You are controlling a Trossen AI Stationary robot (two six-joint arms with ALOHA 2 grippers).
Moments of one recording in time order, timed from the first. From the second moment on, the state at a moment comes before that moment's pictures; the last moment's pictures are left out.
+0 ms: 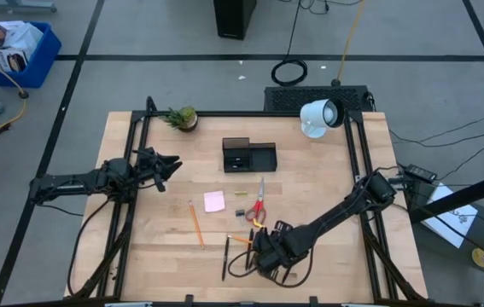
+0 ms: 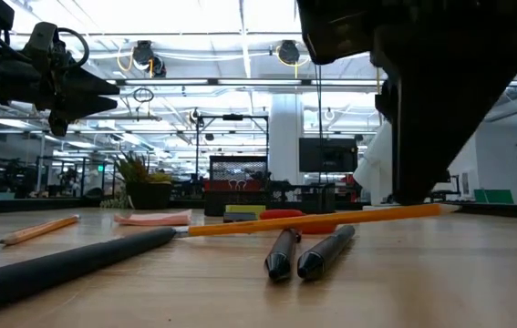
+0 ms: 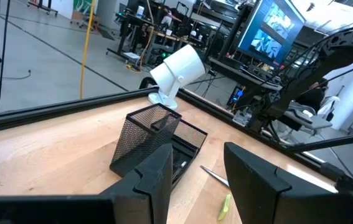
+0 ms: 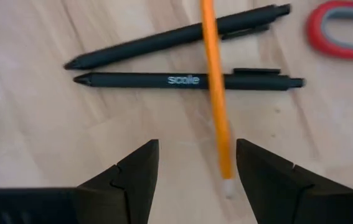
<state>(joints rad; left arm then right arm) 0.08 0.06 0.03 0.00 -0.29 -0.40 0.54 2.05 1.52 -0.84 0.13 0.91</state>
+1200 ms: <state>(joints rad) 0.08 0.06 0.03 0.00 -0.29 -0.40 0.40 2.24 1.77 -0.77 0.15 0.37</state>
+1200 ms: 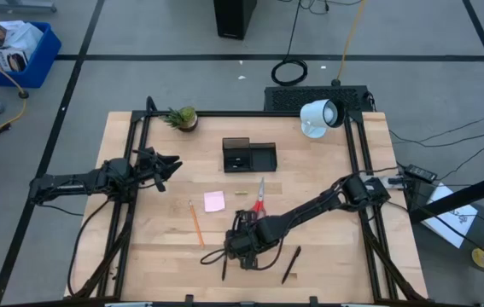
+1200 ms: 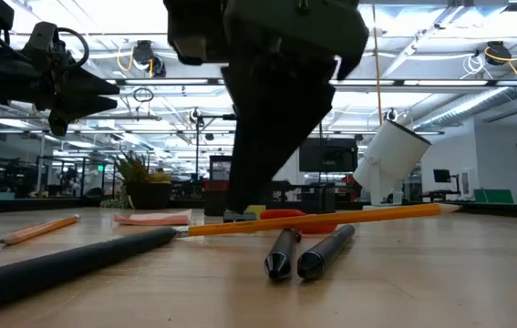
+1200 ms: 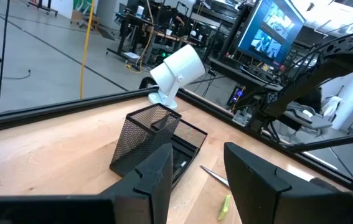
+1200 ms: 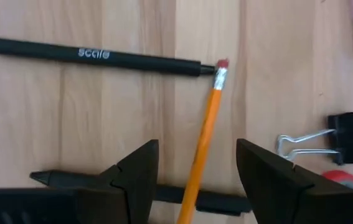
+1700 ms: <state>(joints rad) 0.08 0.06 0.03 0.00 -0.29 -0.40 0.38 2.27 1.77 -0.78 0.13 0.36</state>
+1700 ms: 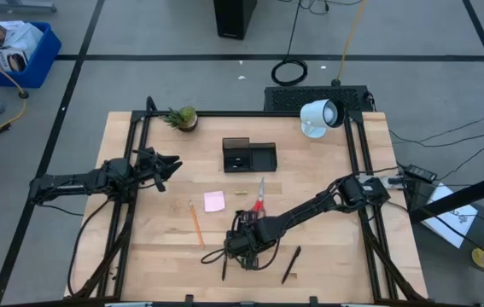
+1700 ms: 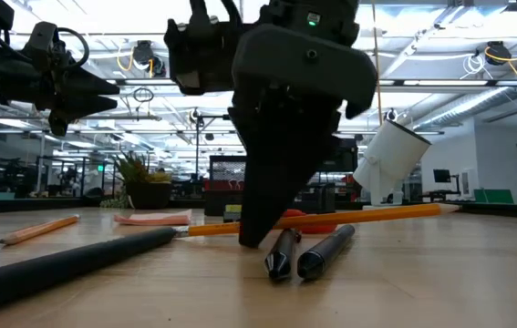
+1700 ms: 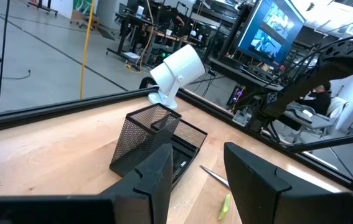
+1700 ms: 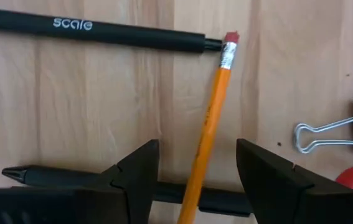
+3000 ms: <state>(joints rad) 0.08 0.06 0.03 0.00 -0.29 -0.40 0.37 2.23 1.77 -0.65 0.28 0.24</state>
